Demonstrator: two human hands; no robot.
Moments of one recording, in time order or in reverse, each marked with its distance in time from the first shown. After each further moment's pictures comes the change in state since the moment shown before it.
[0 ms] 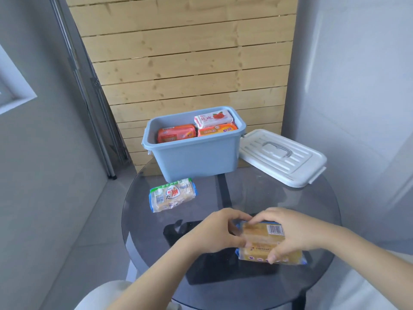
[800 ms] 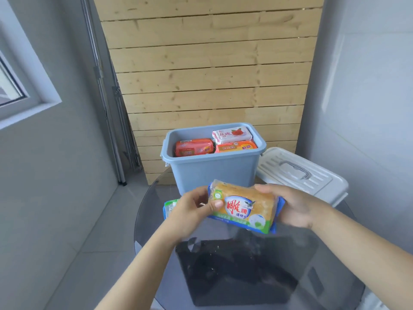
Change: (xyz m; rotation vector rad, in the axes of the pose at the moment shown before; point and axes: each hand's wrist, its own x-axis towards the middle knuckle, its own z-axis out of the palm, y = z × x) left_hand -0.024 -0.005 -0.081 -0.460 0.396 0.047; right_hand 0.062 -0.045 -0.056 1.300 -0.091 0.061
